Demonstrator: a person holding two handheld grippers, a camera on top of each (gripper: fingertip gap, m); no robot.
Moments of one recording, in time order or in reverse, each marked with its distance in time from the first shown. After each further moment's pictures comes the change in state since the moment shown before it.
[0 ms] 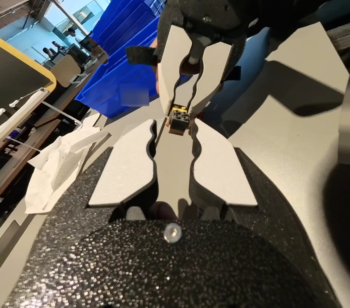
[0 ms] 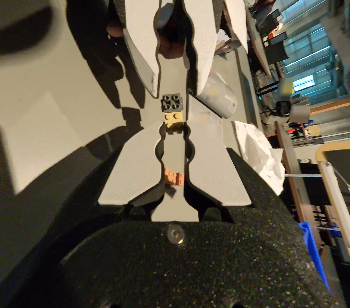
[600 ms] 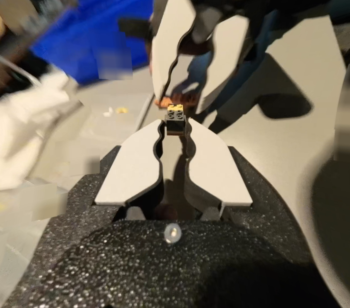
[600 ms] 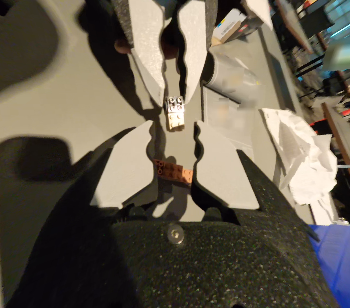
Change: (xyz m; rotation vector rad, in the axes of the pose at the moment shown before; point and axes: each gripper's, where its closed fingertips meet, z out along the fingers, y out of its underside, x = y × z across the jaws) left arm 0.004 0.026 0.008 -0.170 0.097 -0.207; right arm -0.007 0.005 0.006 -0.016 -0.112 0.198
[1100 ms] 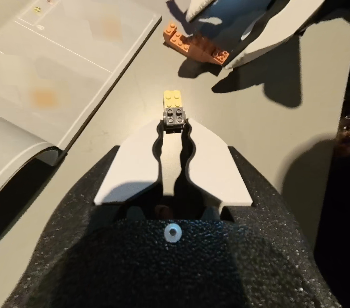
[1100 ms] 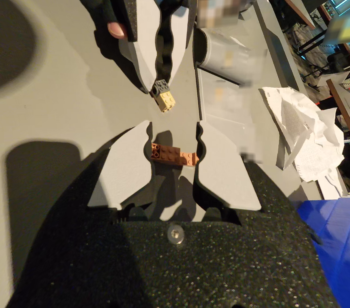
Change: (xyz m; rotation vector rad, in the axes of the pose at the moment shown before) left arm -0.001 0.053 0.001 -0.327 0.109 -0.454; right arm 0.006 0.017 -0.005 -0.042 0.029 0.087
